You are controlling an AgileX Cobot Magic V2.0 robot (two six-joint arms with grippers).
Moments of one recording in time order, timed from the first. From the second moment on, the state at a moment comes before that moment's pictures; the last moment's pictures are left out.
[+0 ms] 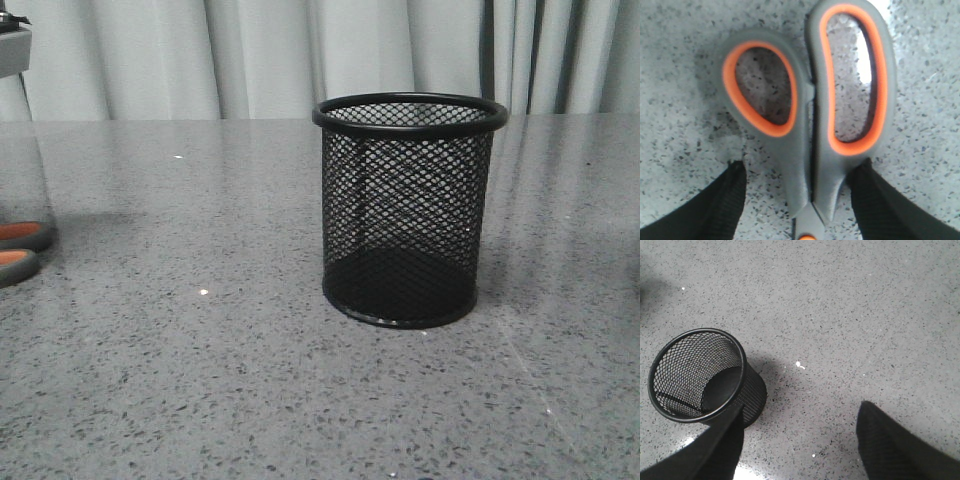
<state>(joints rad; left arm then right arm) -0.13 1.57 -1.16 -0.10 1.16 1.56 0.25 0.92 -1.01 0.25 0.89 -0.22</state>
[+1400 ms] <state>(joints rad) -0.13 1.60 -1.18 -0.14 1.21 1.56 0.25 0.92 -1.01 0.25 0.89 -0.23</state>
